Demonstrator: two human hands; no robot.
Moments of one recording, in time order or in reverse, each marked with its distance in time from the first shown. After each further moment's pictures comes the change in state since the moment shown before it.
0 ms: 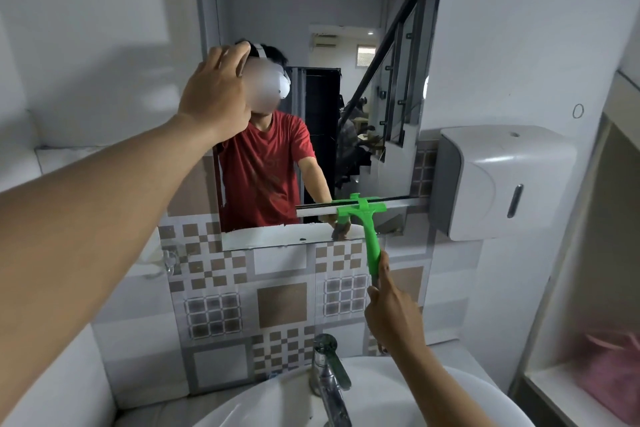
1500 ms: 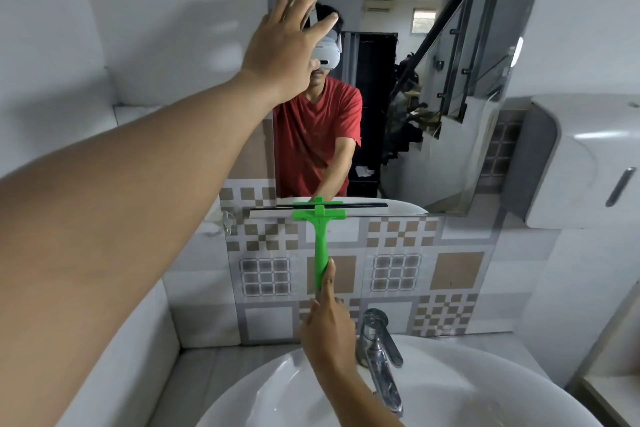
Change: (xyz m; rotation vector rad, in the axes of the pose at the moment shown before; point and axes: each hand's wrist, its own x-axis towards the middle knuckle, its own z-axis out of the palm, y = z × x) left_hand -0.009 0.001 -0.006 0.021 0.030 0.063; right_hand -0.072 -0.107 0.131 0.218 -0.254 -0.066
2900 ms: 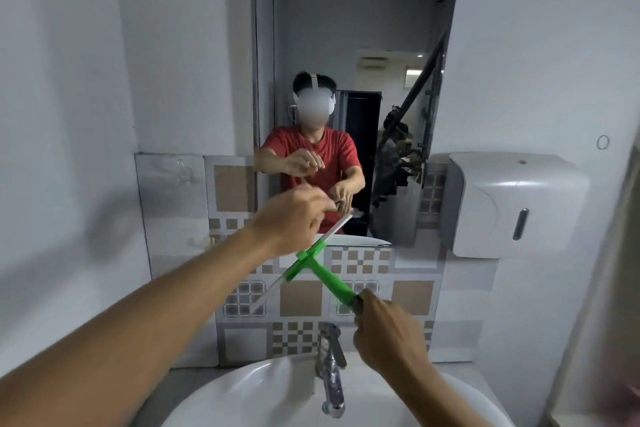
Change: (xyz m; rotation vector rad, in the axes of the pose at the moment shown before) left_hand -0.129 0.132 -0.078 -0.466 -0.236 0.084; right_hand -0.068 0.011 -0.211 -0.437 -0.030 -0.156
